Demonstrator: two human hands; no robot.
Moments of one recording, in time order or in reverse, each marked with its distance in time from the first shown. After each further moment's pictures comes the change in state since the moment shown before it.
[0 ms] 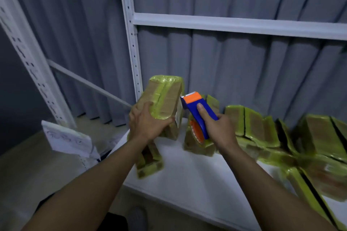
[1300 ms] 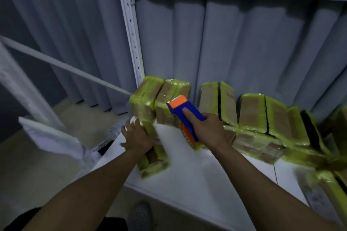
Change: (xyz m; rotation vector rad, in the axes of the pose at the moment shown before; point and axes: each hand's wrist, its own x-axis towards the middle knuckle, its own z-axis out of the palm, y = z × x) left_hand 0.054 -0.135 0.094 0.158 -0.147 -0.280; right_hand 0.047 0.048 0.085 -0.085 -0.201 0.045
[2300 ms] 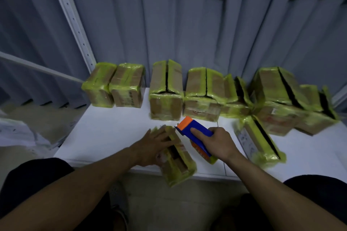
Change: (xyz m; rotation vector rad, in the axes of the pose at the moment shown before) left_hand -0.143 0.039 0.081 0.587 -0.583 1.301; right_hand -0.139 0.115 -0.151 -0.320 0.065 0.217
